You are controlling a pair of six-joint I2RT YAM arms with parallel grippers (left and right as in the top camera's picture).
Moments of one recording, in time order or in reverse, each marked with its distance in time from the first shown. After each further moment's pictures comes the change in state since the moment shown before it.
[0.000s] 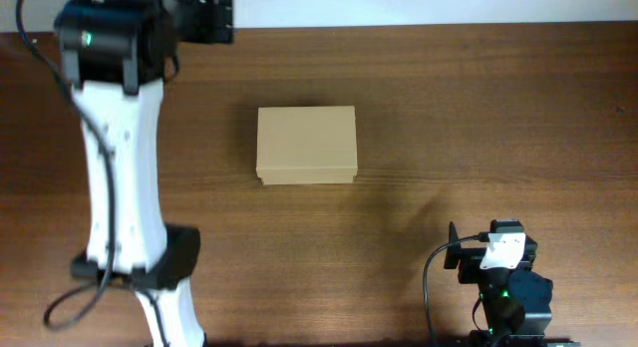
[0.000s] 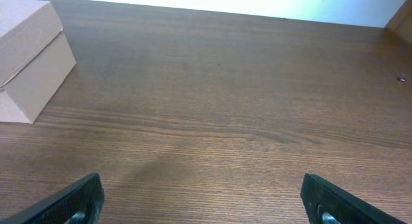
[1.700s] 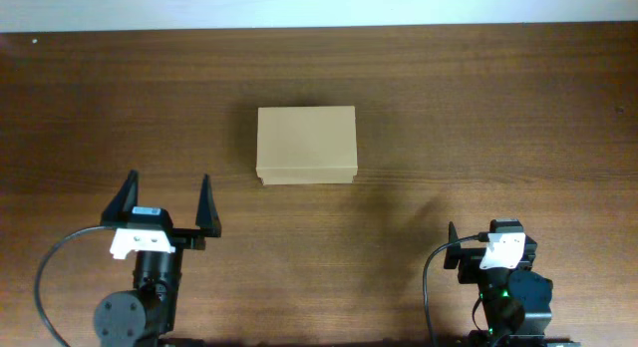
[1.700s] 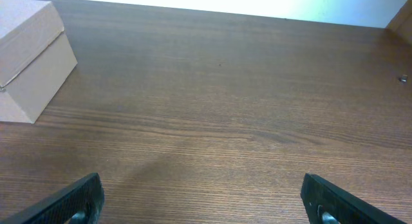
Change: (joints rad) left arm 0.142 -1.749 -2.498 1.584 0.177 0.018; right arm 0.000 0.000 0.000 0.000 -0.003 0.000
